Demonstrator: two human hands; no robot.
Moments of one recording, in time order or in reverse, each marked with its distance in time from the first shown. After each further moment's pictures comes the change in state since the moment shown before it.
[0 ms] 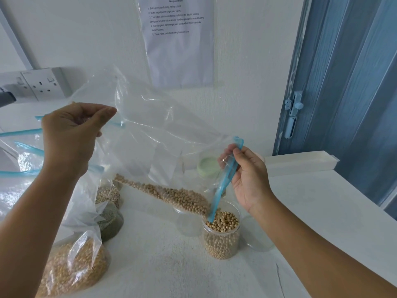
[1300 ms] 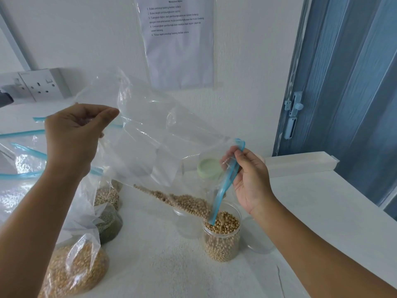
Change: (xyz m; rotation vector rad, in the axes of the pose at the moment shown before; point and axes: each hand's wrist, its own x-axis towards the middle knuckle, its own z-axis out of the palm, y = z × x) left_hand -0.001 0.002 0.006 0.027 -0.004 0.013; right_hand 0.003 0.001 -0.004 -0.035 0.020 -0.007
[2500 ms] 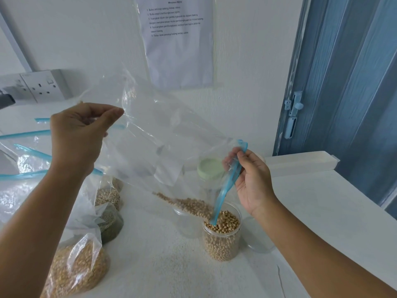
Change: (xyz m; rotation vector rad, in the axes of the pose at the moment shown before) left_hand -0.006 0.019 0.003 -0.012 -0.054 -0.001; right_hand -0.004 -0.002 -0.004 0.001 0.008 -0.017
